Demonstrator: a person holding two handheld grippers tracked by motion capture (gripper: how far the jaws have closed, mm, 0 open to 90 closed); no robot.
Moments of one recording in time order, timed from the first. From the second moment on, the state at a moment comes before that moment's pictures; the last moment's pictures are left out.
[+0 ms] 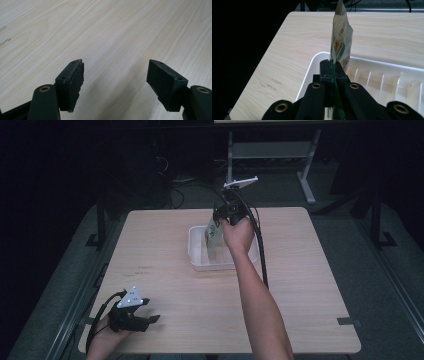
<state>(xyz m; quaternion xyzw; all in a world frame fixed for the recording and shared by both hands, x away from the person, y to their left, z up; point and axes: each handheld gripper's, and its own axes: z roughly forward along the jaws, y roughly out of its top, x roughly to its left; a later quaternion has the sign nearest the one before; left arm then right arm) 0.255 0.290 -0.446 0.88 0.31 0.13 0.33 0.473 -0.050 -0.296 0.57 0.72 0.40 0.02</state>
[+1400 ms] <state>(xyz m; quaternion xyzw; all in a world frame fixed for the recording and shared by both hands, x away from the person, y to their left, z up) 0.256 0.289 -0.446 0.88 0.30 0.13 0.33 0.473 -0.011 -0.319 0.52 0.79 0.33 0.02</state>
